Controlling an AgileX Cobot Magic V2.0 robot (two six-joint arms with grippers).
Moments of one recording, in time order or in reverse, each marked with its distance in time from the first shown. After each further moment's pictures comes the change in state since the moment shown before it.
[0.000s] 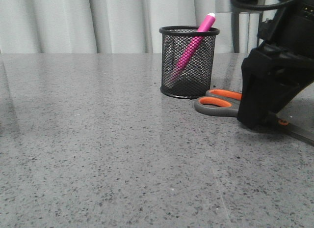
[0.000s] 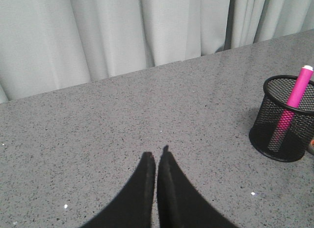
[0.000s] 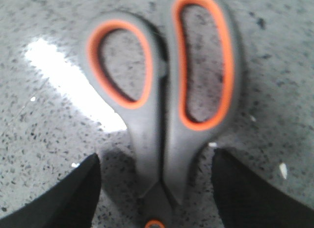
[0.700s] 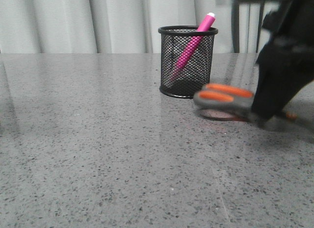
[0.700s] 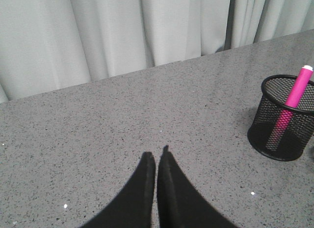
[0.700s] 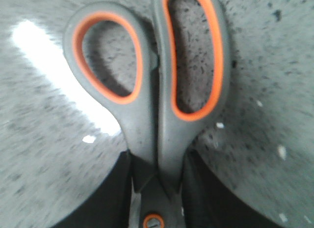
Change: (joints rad) left arm 0.000 0.000 0.000 0.000 0.000 0.000; right arm 0.023 -0.083 -0.002 -0.053 0.044 0.006
